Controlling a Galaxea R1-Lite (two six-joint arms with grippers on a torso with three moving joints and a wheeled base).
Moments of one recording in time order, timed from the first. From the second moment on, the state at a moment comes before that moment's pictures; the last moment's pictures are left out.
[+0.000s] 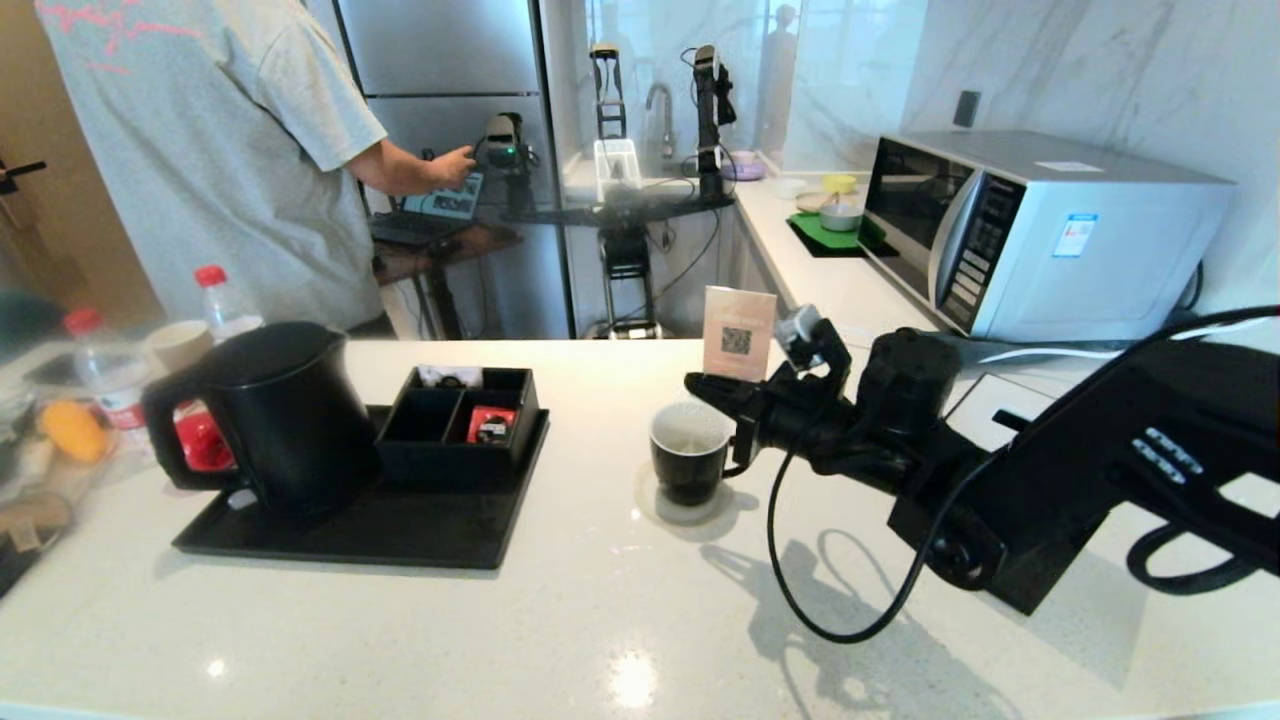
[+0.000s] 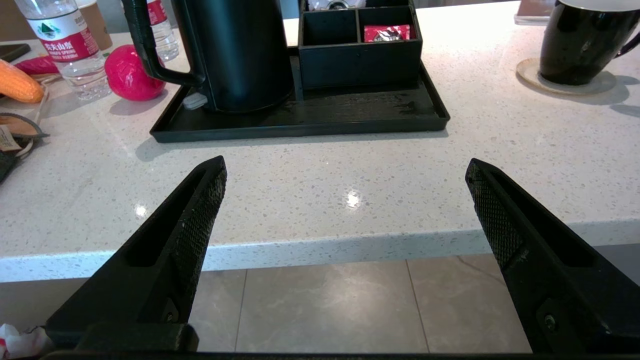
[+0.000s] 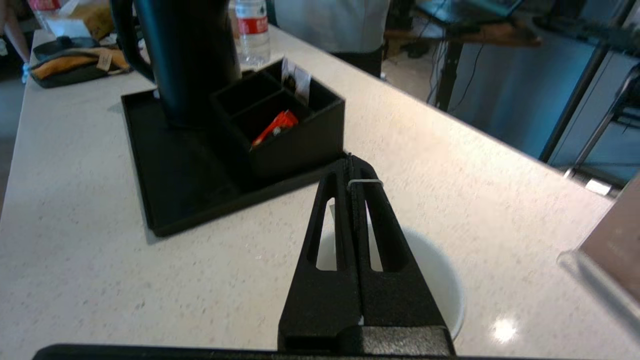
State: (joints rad) left arm 0.00 0.00 0.00 0.01 -0.02 0.05; right arm 0.49 2.18 -1.01 -1.28 0.48 0.00
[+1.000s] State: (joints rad) left arm 0.00 0.00 0.00 0.01 -0.02 0.05; right arm 0.44 2.08 -1.10 -1.20 0.43 -0.01
